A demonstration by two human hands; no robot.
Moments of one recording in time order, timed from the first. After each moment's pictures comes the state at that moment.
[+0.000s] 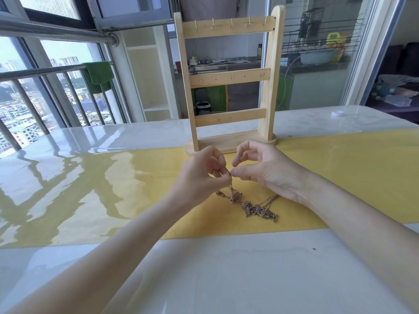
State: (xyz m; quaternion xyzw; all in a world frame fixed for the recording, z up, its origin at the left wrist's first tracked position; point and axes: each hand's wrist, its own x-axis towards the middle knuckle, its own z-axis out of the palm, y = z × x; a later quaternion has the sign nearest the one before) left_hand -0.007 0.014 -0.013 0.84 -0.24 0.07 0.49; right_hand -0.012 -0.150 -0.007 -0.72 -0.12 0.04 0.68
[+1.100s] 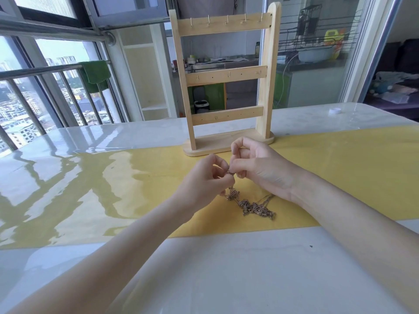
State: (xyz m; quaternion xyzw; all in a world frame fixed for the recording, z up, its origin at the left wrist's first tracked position) left_hand -0.012 0.003 -0.017 0.81 -0.18 -0.04 0.56; right_hand -0.015 -0.143 -0.003 -0.72 -0.13 0.04 0.68
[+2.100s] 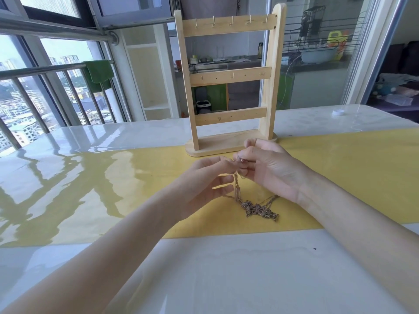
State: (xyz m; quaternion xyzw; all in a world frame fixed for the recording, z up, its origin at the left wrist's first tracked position) left_hand -0.012 0.009 -0.004 0.64 -0.13 -0.22 0.73; right_hand -0.012 -0.148 -0.004 -0.54 -0.08 0.08 0.84
